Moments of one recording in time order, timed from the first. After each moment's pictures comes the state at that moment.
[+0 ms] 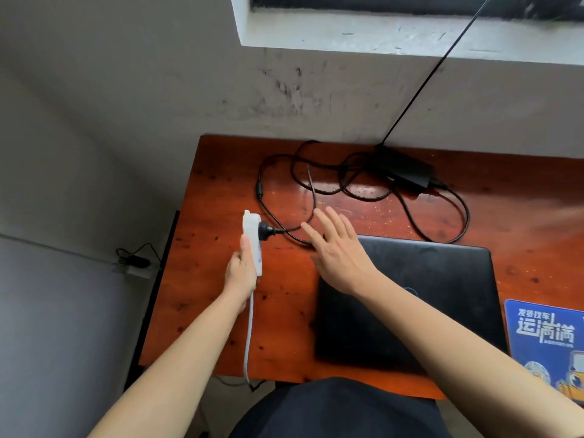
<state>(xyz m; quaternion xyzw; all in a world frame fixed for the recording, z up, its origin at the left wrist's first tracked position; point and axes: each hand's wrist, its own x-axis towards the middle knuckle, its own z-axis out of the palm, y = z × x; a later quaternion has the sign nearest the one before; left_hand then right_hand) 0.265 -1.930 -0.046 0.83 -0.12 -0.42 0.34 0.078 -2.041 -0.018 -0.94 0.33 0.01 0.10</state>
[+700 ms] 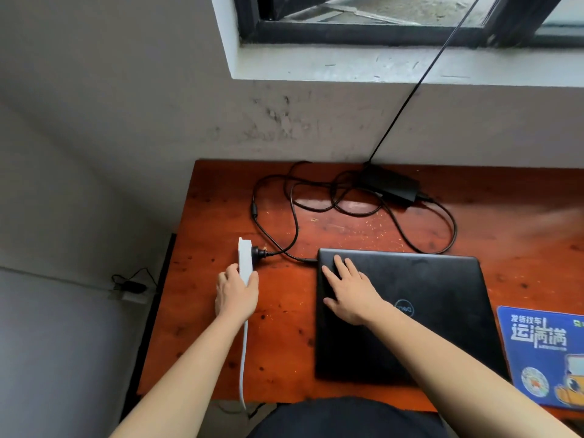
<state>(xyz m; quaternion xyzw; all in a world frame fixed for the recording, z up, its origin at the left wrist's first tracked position) 0.273 -1.929 -0.058 0.90 -0.29 -0.29 0.13 0.040 -2.030 -0.057 -0.85 0.42 0.24 0.21</state>
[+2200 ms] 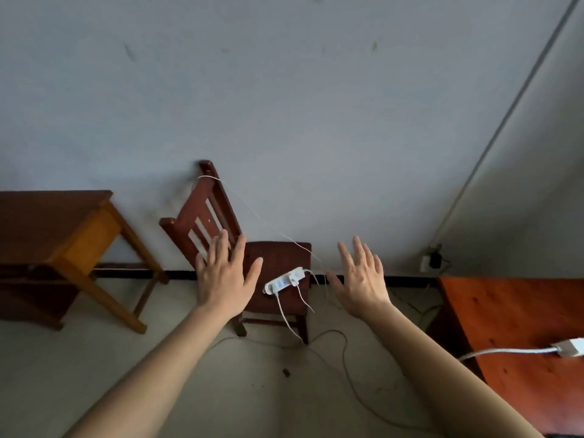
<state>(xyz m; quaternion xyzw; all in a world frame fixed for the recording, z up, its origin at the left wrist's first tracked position) 0.004 -1.290 0.137 0.98 0.19 0.07 0.02 0.103 -1.542 0.095 -0.97 -0.19 0.02 0.16</state>
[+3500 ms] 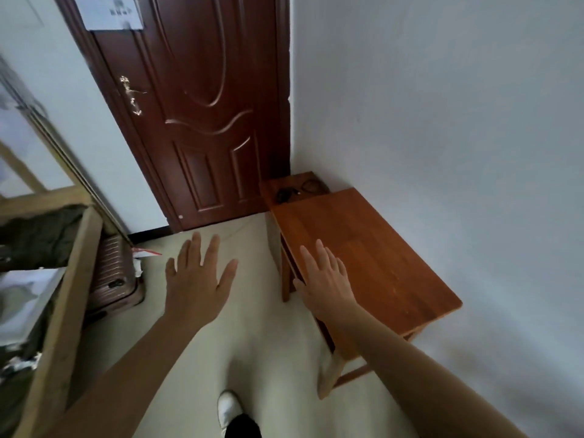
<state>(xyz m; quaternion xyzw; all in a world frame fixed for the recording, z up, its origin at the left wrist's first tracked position) -0.245 -0.495 0.141 0.70 0.70 0.15 -0.01 0.010 -0.474 0.085 -0.64 -0.76 0.10 0.11</state>
